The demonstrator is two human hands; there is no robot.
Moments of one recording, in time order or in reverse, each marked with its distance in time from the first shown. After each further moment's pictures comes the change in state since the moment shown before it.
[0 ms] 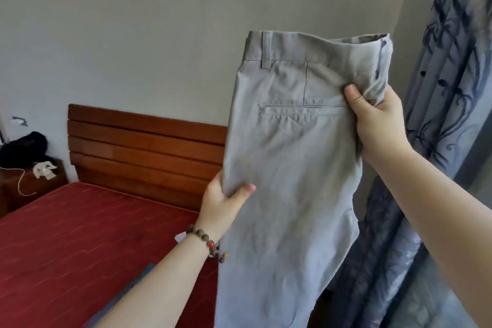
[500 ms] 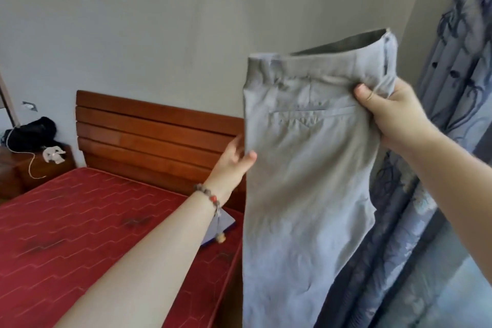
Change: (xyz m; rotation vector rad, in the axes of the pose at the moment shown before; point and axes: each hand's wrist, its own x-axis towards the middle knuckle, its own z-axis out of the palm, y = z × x) left_hand 0.029 0.016 0.002 -0.173 -0.246 -0.160; right_hand 0.007 0.005 -0.024 0.123 -0.287 0.032
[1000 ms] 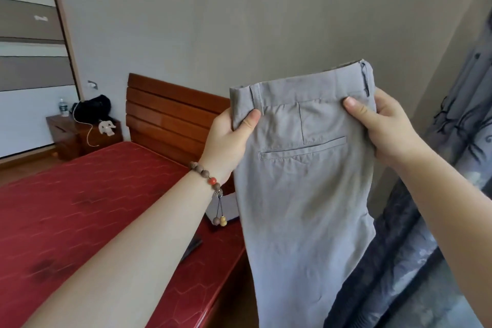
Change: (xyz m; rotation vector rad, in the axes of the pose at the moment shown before) left_hand -0.064 0.058 0.044 0.175 0.413 0.271; right_hand -0.042 0.008 0.009 0.084 -0.253 0.143
